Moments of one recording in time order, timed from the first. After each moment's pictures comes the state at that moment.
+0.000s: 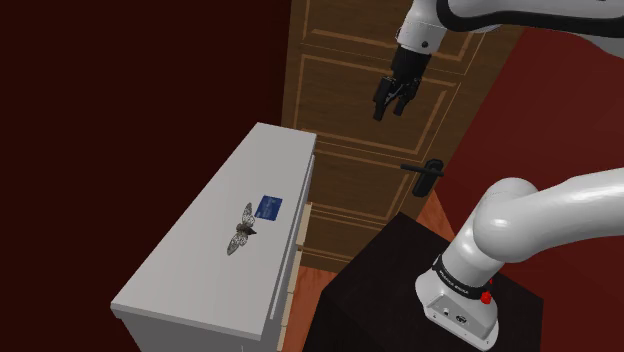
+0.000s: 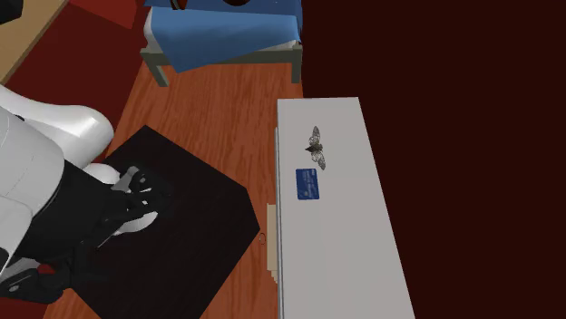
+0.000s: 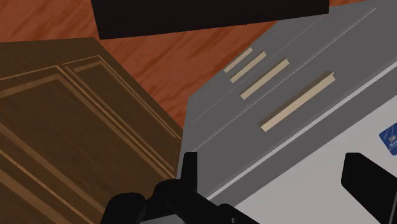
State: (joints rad) arm 0.02 -0.75 -0.01 -2.36 0.00 1.67 0.12
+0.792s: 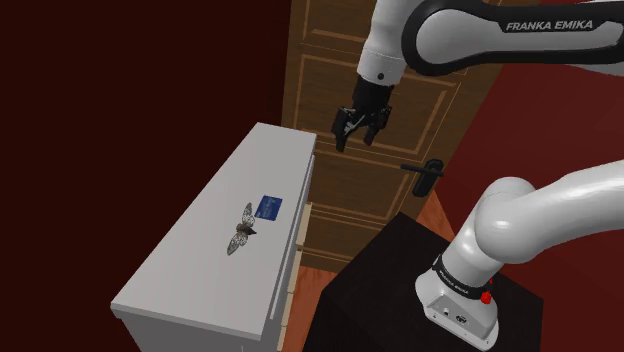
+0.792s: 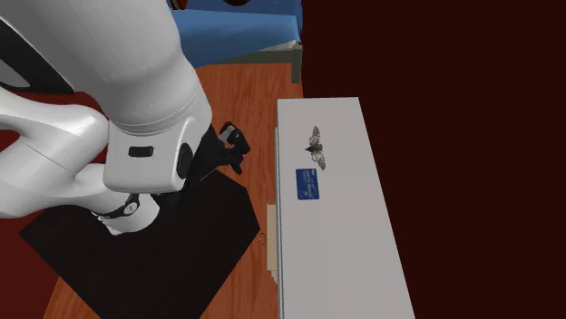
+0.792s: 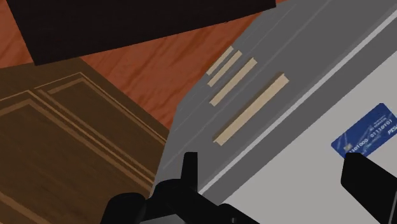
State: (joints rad) arm 0.07 -0.68 0.24 -2.44 0.12 1.82 0.45
